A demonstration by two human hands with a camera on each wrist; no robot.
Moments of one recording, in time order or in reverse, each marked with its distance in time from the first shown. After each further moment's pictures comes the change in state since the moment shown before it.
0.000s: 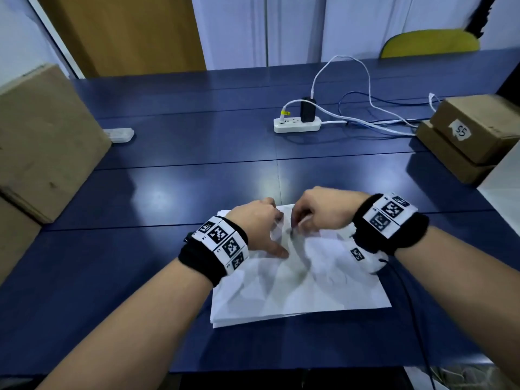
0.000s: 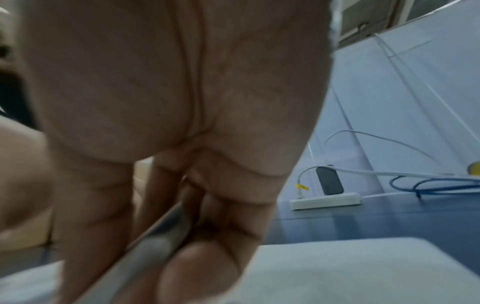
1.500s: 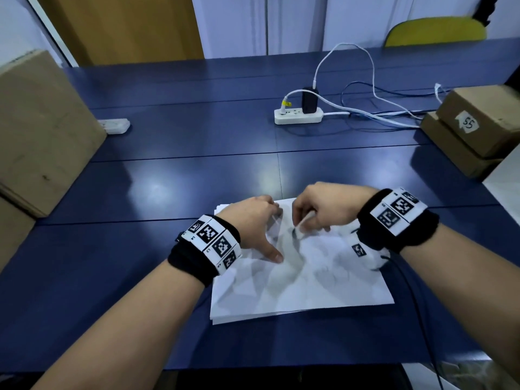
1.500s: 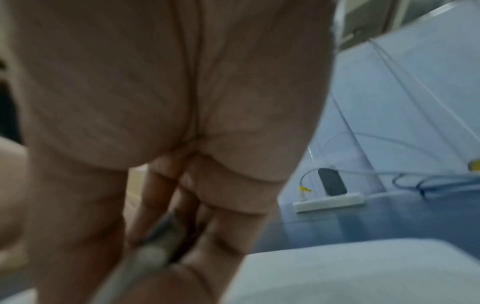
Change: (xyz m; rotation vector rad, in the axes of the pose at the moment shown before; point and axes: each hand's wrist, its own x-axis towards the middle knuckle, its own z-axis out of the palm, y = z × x) left_hand -0.008 -0.007 -0.002 -0.034 -0.010 0.052; right_hand -0.001 0.004 0.000 0.053 -0.061 -0.024
